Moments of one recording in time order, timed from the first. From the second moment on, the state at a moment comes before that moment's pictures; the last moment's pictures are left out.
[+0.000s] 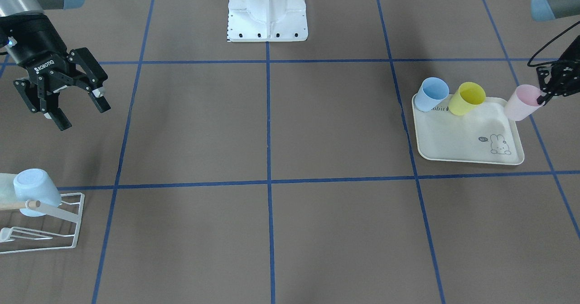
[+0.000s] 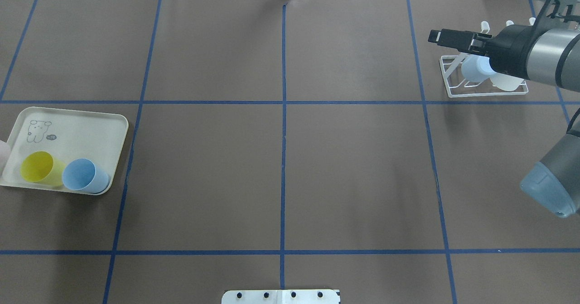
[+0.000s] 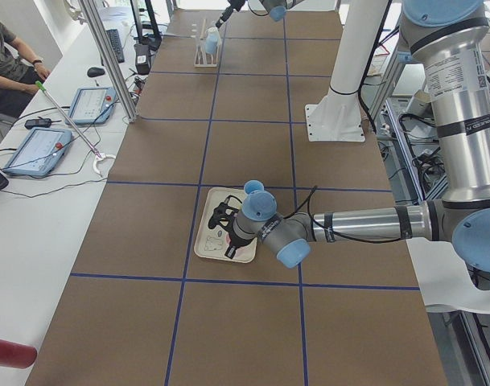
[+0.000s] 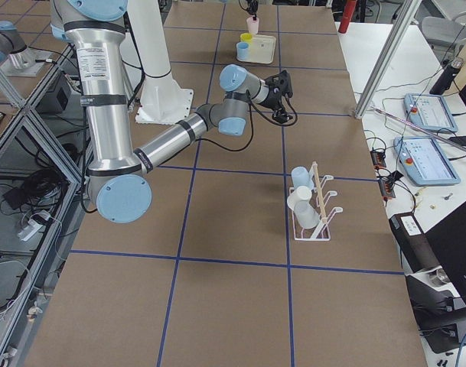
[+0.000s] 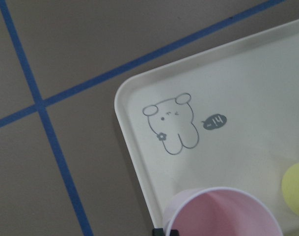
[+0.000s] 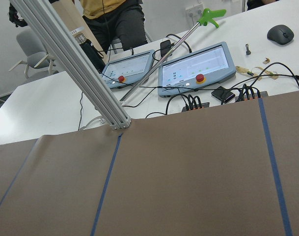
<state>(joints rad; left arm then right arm) -1.25 -1.32 -1.66 -2.45 -2.19 -0.32 0.90 -1.46 2.01 -0.74 1.70 1.18</state>
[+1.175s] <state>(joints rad) -1.30 -1.71 -1.69 -2.46 -2.19 -1.19 0.86 -1.29 1.95 -0.74 1.70 1.54</state>
